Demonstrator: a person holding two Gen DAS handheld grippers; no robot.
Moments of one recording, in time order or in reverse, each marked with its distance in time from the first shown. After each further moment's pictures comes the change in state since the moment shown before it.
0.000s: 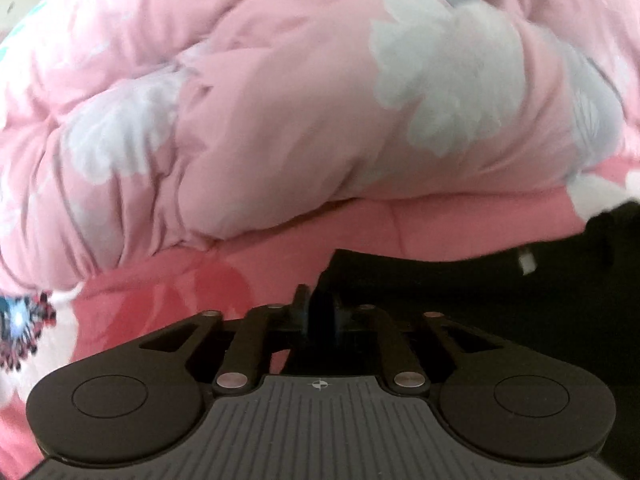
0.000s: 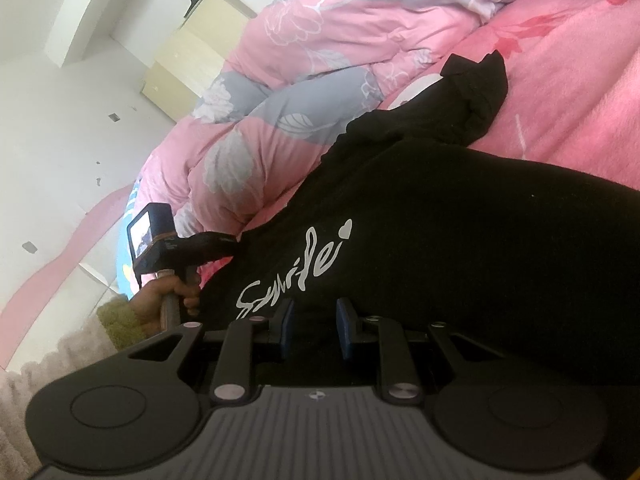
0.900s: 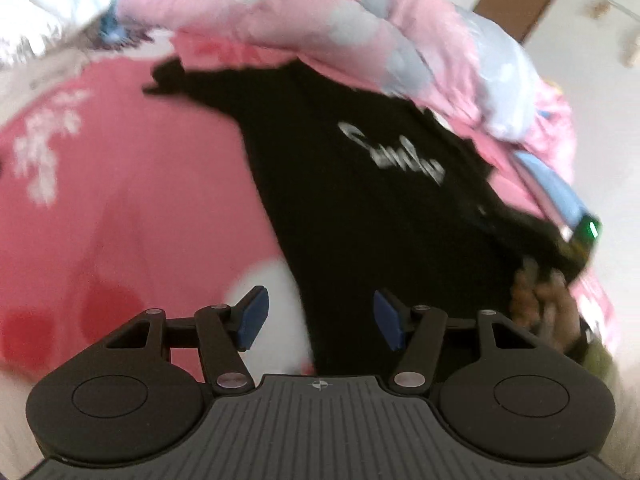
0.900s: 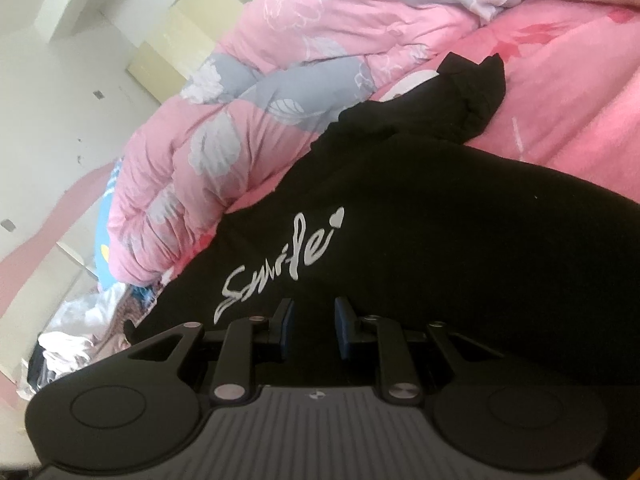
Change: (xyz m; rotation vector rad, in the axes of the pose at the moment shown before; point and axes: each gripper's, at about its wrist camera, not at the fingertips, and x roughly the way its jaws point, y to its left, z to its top) left arm -0.313 0.054 -0.239 -0.272 0.140 -0.461; right arm -0.001 0.015 -0.001 -0.050 0.055 -0.095
